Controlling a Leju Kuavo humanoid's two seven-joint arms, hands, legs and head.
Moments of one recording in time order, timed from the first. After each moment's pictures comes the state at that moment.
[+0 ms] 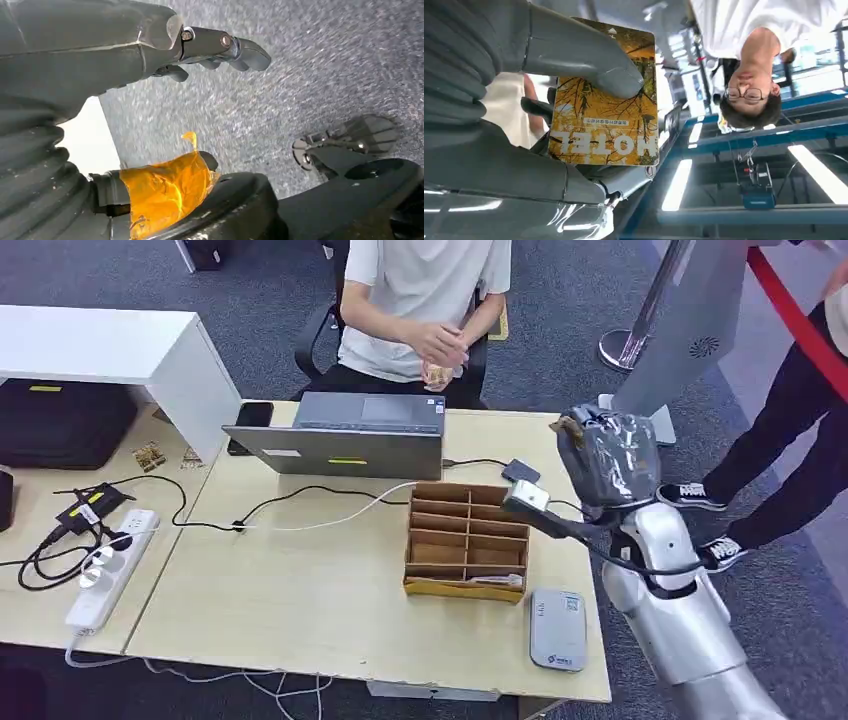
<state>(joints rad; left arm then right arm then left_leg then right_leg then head) -0.12 -0.22 1.08 -0.21 -1.45 -0.09 0.03 -0.63 -0.13 0.54 -1.23 1.13 -0.51 -0.08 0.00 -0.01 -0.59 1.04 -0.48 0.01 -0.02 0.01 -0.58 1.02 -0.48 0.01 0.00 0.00</state>
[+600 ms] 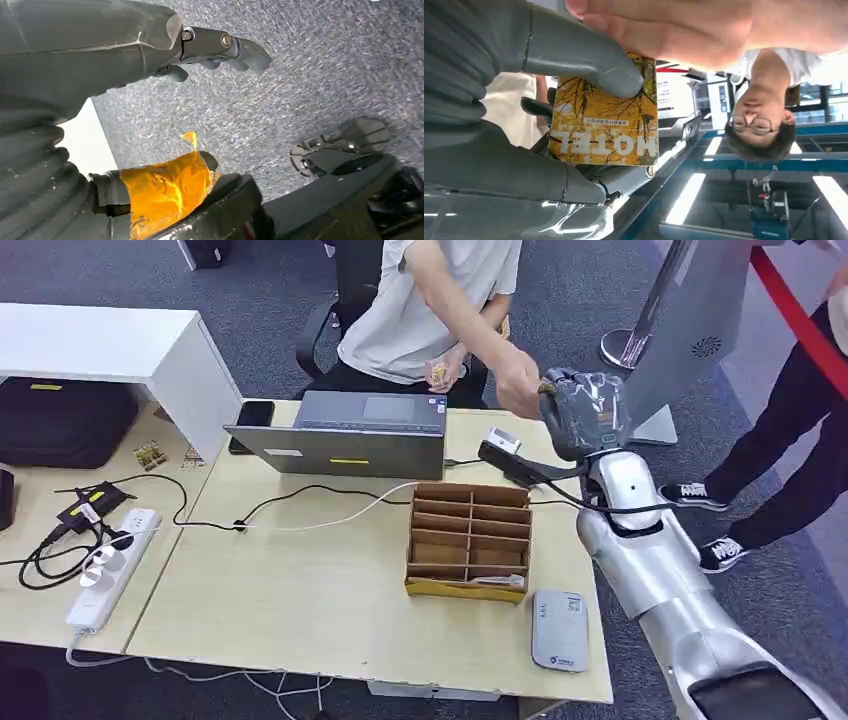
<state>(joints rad) -0.14 -0.22 1.03 -0.21 -1.49 -0.11 0.05 -0.85 -0.02 0.59 -0.85 1.19 -0.54 0.00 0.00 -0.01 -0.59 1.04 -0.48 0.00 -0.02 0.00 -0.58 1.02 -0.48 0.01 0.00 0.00</state>
